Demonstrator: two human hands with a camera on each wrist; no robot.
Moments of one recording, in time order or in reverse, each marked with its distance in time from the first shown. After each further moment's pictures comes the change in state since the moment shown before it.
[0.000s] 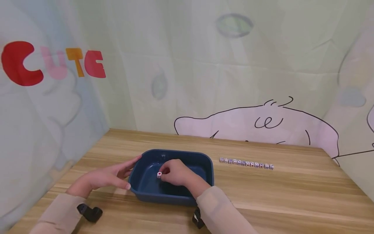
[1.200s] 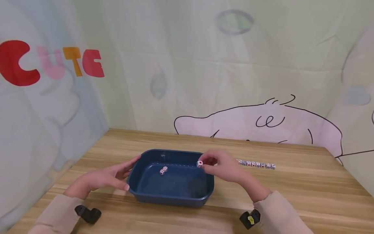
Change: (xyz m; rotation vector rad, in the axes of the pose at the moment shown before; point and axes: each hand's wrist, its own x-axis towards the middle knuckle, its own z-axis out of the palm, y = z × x) left_hand 0.000 0.002 0.001 0.005 0.010 0.002; right_hand -0.099 0.032 -0.101 0.029 0.133 -0.076
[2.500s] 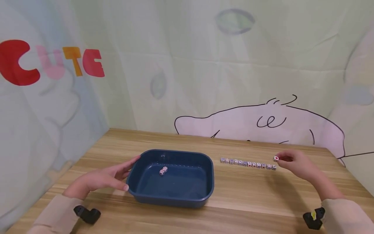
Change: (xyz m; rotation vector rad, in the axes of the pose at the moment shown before) left_hand 0.000 -0.002 0.001 -0.023 -0.014 0.017; right_hand -0.101 0.130 -0.117 -0.336 0.170 0.378
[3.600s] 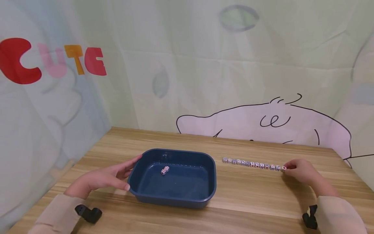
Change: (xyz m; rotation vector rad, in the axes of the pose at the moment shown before) left_hand 0.000 -0.002 -0.001 -0.005 -0.017 0.023; right_hand 0.012 0.046 0.021 -0.079 -0.063 0.063
